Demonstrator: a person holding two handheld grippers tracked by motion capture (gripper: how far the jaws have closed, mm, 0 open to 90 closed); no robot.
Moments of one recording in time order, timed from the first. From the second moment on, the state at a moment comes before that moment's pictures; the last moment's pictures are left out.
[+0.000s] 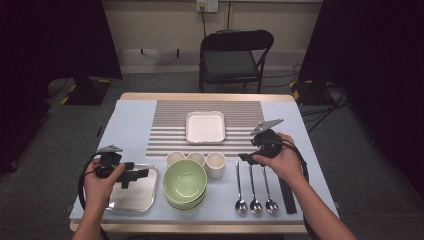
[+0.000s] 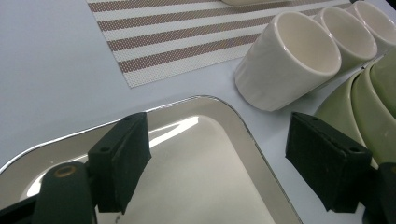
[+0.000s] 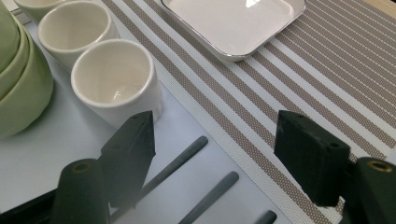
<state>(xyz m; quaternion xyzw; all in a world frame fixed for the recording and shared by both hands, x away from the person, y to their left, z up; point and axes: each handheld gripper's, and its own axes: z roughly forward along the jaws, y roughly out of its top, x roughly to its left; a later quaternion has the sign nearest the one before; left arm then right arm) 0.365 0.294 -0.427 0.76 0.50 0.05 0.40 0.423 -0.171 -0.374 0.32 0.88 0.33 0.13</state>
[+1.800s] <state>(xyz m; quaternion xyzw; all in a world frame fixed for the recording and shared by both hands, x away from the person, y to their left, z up) 0.364 0.292 -0.426 0.77 0.49 0.05 0.40 0.421 -0.124 -0.350 0.28 0.89 0.35 0.13</state>
